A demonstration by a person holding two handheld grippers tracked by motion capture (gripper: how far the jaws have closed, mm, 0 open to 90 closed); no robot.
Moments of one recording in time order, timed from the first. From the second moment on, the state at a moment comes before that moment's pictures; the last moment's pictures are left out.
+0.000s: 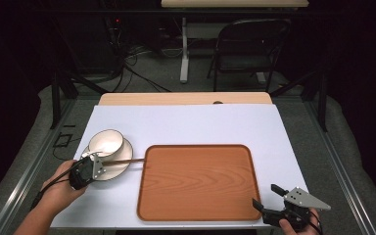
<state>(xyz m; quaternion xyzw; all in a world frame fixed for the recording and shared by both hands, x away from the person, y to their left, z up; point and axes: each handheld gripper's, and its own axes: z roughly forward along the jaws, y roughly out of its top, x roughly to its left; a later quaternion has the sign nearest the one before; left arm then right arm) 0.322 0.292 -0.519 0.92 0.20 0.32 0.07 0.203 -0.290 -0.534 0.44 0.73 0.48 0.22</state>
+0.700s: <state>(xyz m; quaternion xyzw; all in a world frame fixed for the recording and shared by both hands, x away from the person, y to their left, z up) 0.324 0.284 -0.520 0.94 0.15 0.30 0.02 0.203 -0.291 -0.534 0.44 0.72 0.48 0.22</state>
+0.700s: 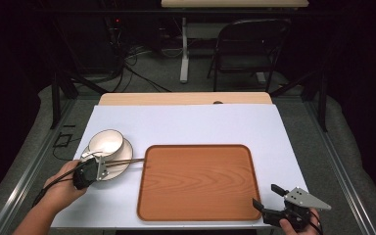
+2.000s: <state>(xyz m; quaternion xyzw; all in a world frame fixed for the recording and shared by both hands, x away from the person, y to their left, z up) 0.318 0.284 -0.455 0.91 0.32 0.21 0.15 0.204 -0.292 -0.535 0.44 0.72 0.48 0.22</state>
